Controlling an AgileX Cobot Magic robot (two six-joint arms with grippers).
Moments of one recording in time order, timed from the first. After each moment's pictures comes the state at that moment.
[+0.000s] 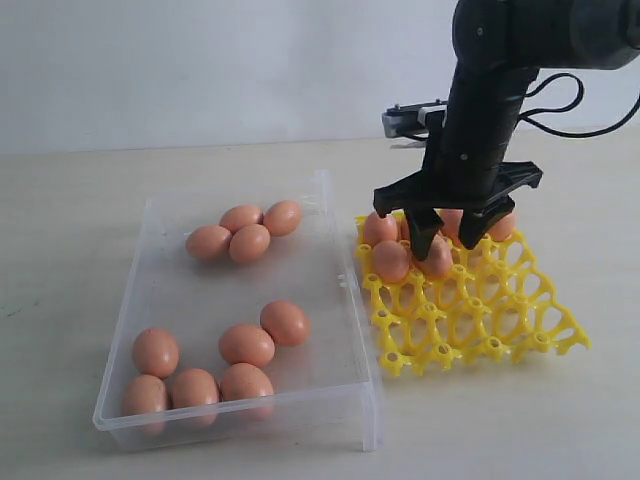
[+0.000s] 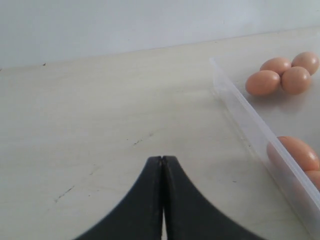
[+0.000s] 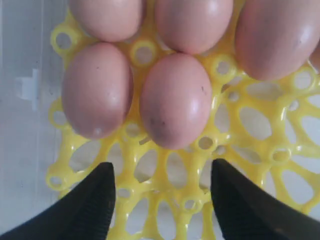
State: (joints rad) left arm -0.01 0.01 0.01 -0.09 0.37 0.16; right arm 0.37 2.03 -1.58 0.04 1.16 0.08
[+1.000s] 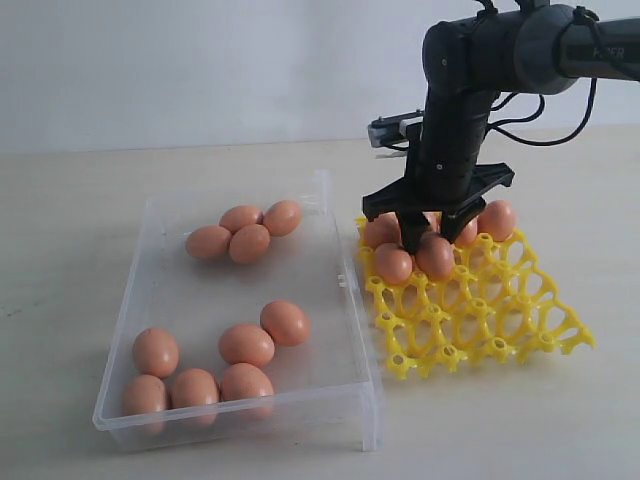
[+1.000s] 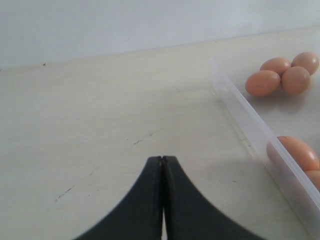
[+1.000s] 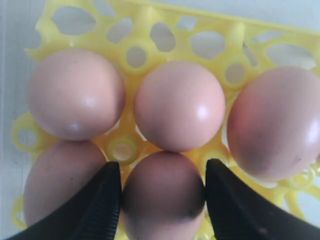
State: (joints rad) left arm -0.01 0.01 0.01 -0.09 0.37 0.16; right arm 0.37 2.20 -1.72 -0.02 1.12 0.08
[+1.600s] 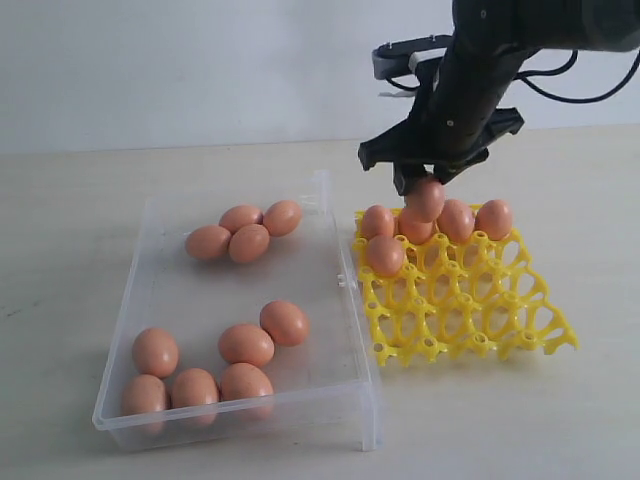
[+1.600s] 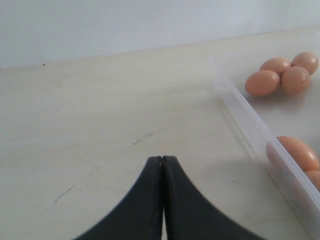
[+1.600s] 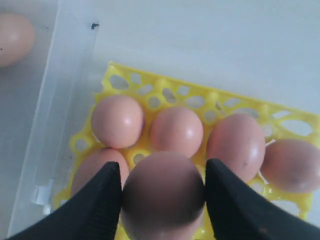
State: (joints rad) left arm -0.01 0.01 0.01 -0.09 0.37 0.16; right arm 0.40 1.97 -1.54 -0.09 0.84 0.14
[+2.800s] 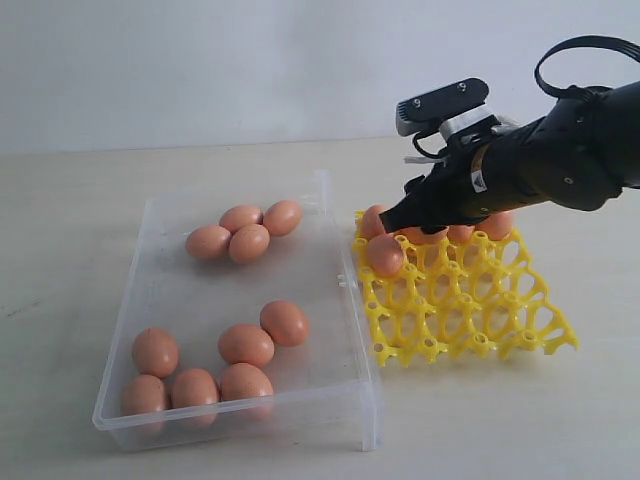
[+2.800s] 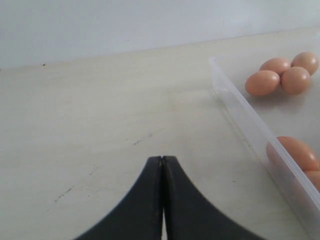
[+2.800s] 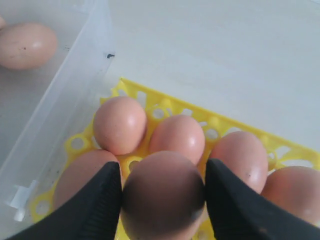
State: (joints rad) left arm -0.01 0.01 0.01 -0.09 0.37 0.16; right arm 0.41 1.77 -1.00 -0.52 0.14 0.45
